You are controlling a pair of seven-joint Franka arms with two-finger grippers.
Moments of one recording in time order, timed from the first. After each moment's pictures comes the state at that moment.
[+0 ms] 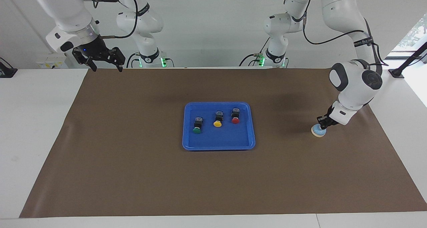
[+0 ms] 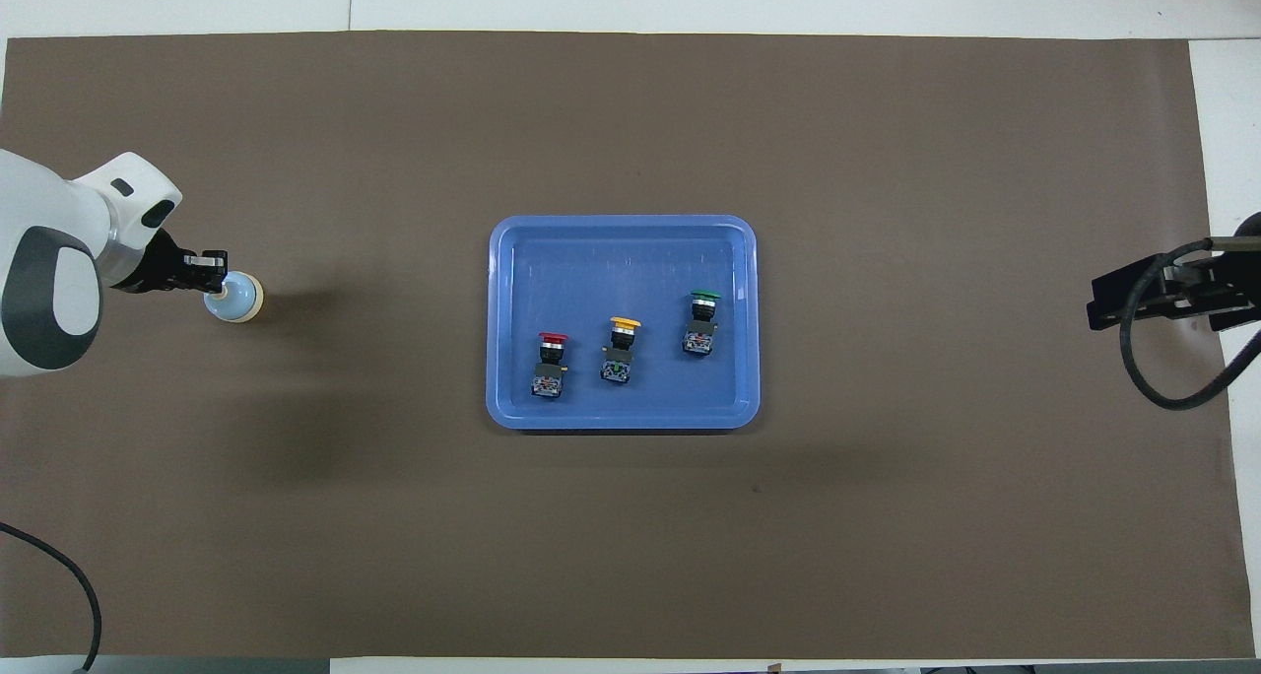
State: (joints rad) left arm 0.09 0.26 -0.02 -1.97 0.00 2.20 0.06; right arm -0.09 -0.03 0.09 -1.57 -0.01 1.40 0.05
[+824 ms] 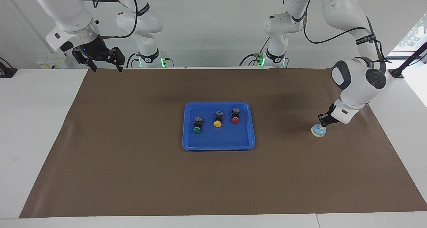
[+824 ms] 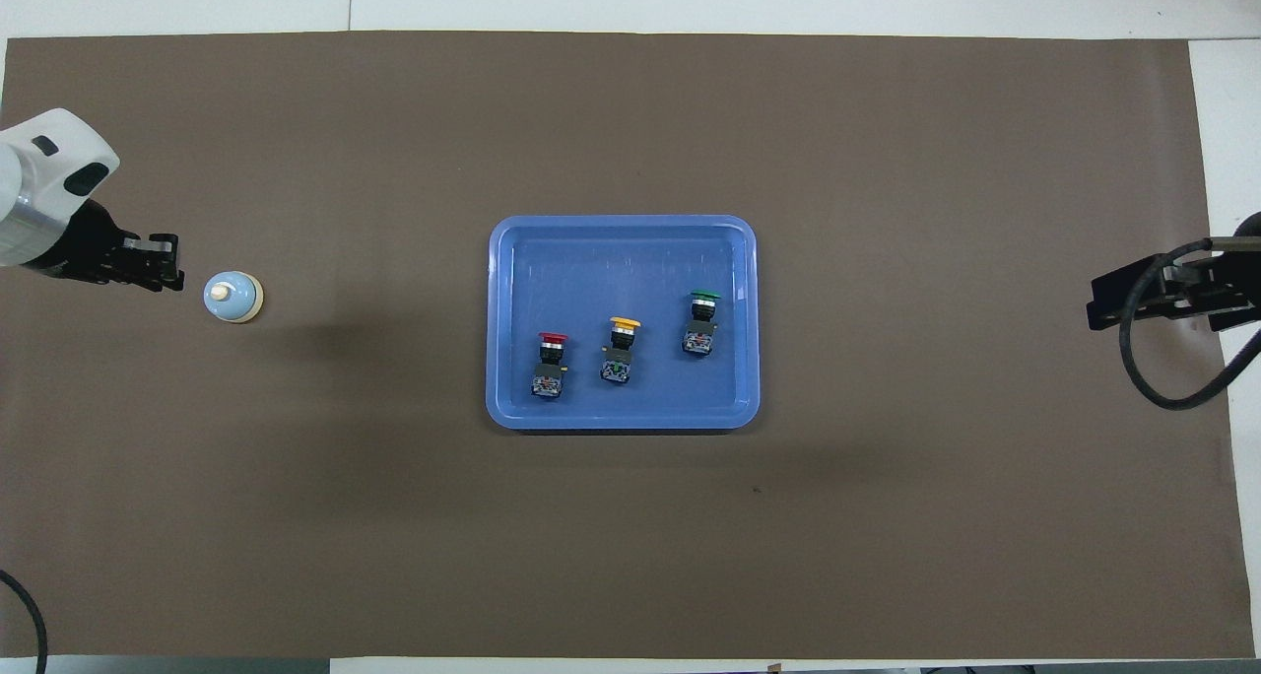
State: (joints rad) left arm 0.08 0.15 -0.04 -1.76 0.00 1.80 0.06; right arm -0.09 -0.03 0.09 -1.57 -0.01 1.40 0.05
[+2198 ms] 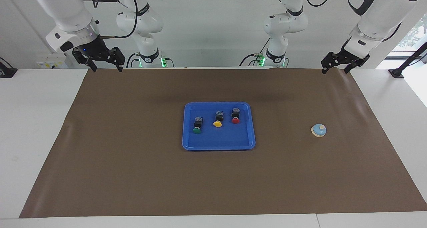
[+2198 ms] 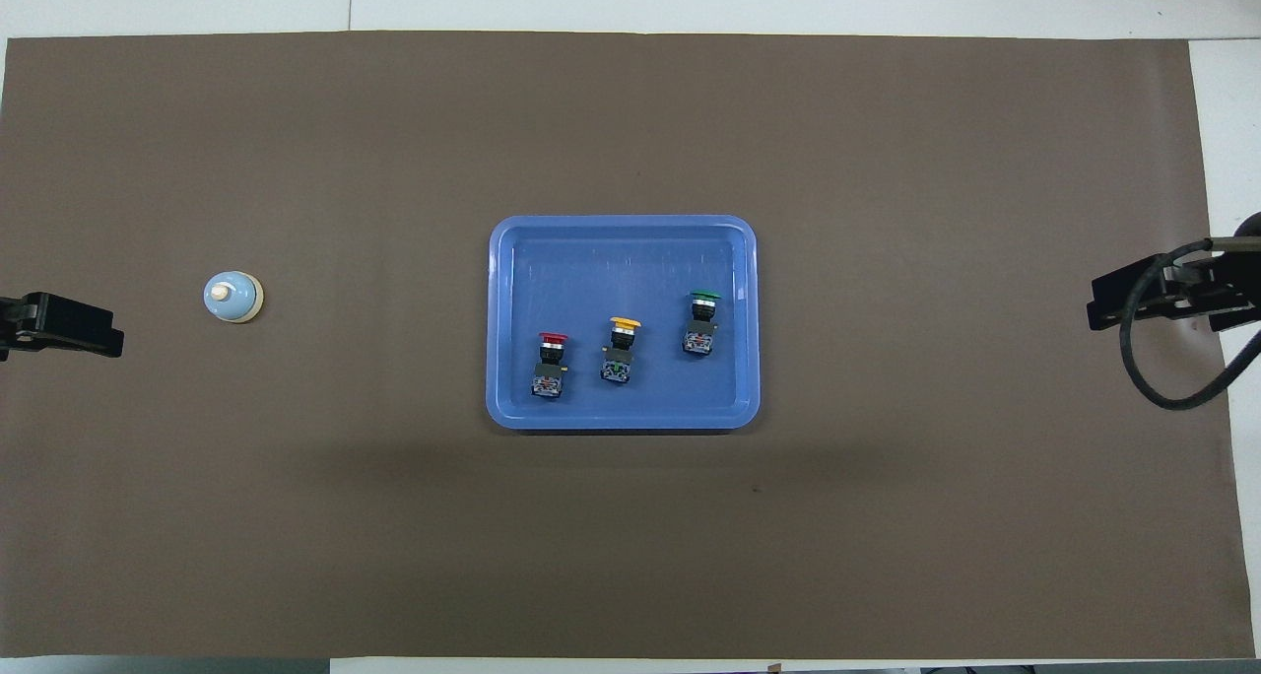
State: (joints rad) left arm 0.05 -0.10 -0.05 -1.73 0.00 1.52 0.06; right arm -0.09 -0.03 0.09 -1.57 -0.01 1.40 0.05
